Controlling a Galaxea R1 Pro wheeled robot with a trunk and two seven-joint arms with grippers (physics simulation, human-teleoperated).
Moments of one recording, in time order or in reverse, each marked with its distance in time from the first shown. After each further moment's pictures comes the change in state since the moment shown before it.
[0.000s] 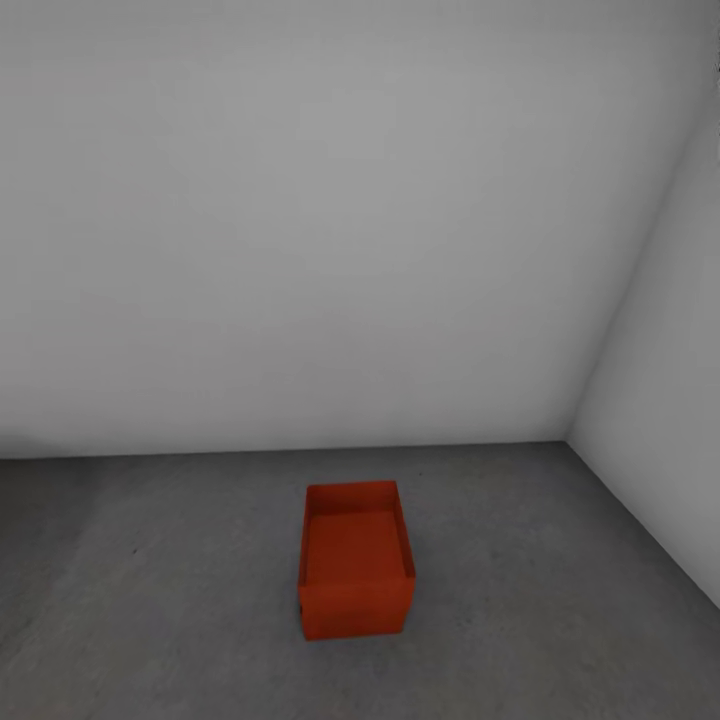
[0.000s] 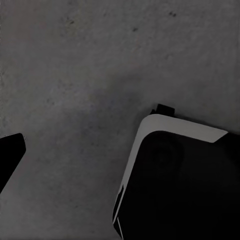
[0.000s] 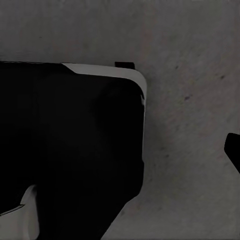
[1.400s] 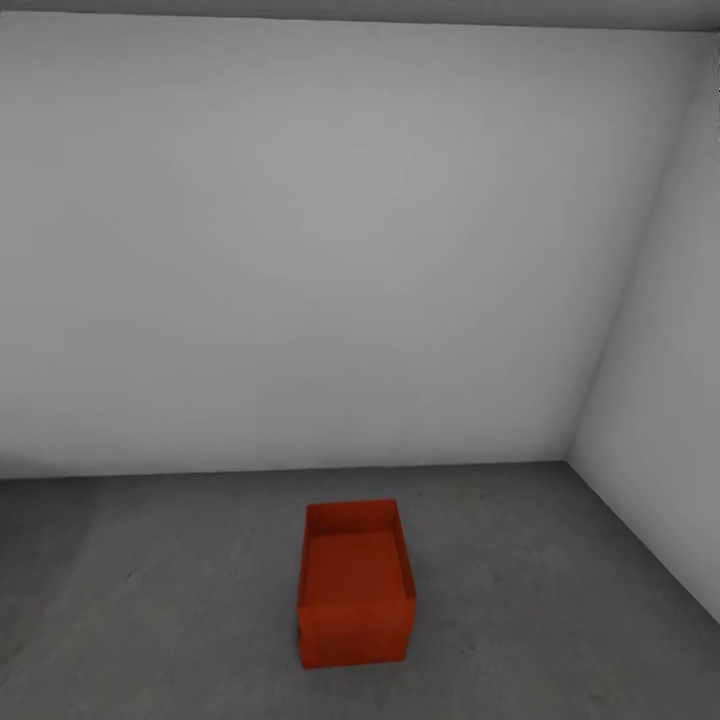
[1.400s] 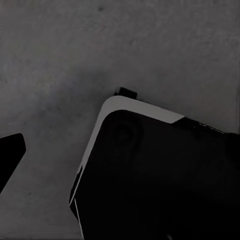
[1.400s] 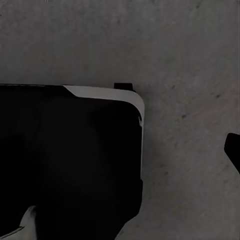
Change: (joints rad) left arm 0.079 0.016 0.003 0.007 0.133 -0.004 -0.193; right arm 0.000 -0.003 0.000 0.000 0.000 -0.001 0.002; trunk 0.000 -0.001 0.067
